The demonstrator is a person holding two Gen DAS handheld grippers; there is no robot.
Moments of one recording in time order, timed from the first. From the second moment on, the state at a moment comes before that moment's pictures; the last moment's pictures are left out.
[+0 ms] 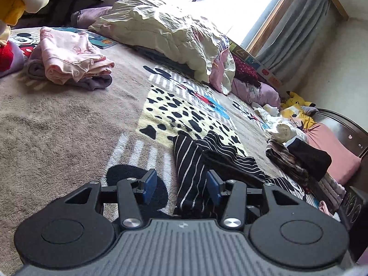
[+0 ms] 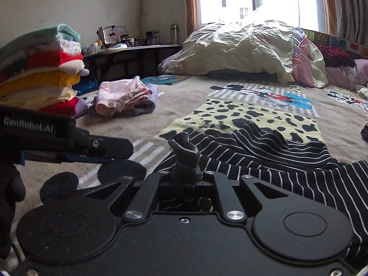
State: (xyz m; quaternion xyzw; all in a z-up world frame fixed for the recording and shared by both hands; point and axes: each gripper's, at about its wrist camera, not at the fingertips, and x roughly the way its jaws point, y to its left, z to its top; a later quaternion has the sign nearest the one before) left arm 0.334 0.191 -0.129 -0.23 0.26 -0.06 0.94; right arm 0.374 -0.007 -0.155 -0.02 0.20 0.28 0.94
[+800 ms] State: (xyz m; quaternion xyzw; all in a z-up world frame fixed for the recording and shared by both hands) left arm 0.364 0.119 -0.142 -0.06 0.31 -0.15 0.94; right arm 0.334 -0.156 -0.140 0.00 0.18 0.20 0.96
